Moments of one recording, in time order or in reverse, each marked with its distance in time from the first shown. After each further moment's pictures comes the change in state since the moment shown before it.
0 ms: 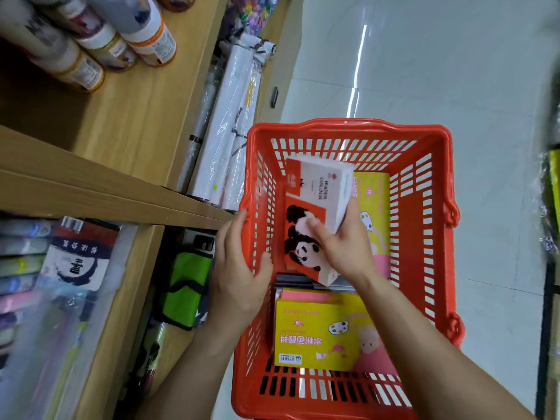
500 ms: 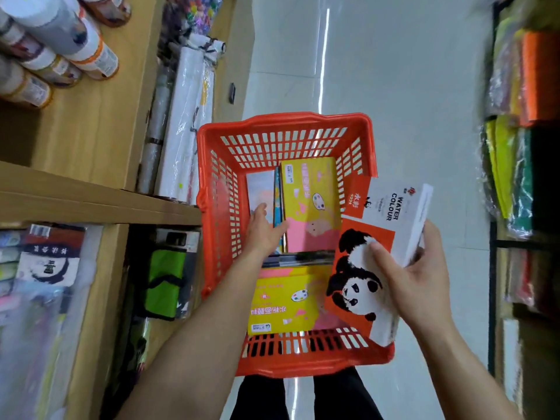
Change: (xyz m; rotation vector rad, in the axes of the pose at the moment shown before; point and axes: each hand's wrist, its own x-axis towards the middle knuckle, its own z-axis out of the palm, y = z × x) left_hand 0.046 0.002 0.130 -0.045 -0.492 -0.395; right_hand -0.130 -0.029 -0.152 0.010 0.353 0.108
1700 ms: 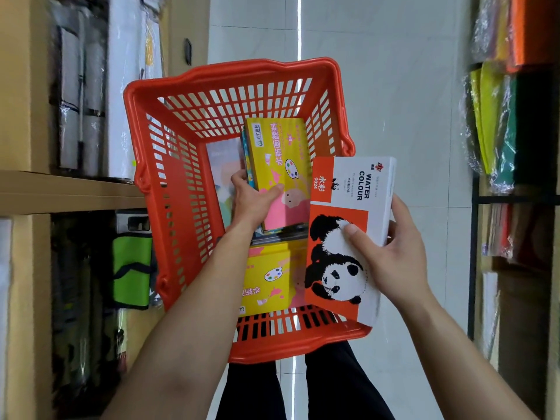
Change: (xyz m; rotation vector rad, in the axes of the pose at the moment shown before) left_hand 0.024 0.002 0.056 -0.146 0.065 0.000; right_hand 0.007 0.043 -0.013 -0.047 -0.090 0.119
